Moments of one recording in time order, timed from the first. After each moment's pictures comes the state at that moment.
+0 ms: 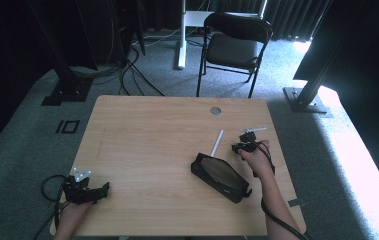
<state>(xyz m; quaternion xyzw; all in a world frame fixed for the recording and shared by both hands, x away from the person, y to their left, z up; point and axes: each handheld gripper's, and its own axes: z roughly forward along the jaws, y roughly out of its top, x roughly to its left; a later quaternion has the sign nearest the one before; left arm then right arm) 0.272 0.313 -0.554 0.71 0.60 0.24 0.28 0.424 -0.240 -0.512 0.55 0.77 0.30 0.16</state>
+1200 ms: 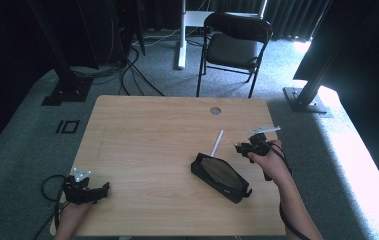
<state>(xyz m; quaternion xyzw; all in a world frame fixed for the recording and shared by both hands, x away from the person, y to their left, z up) 0.272 0.313 -0.554 0.71 0.60 0.24 0.28 0.382 -0.253 -0.458 0.48 0.79 0.35 0.14</state>
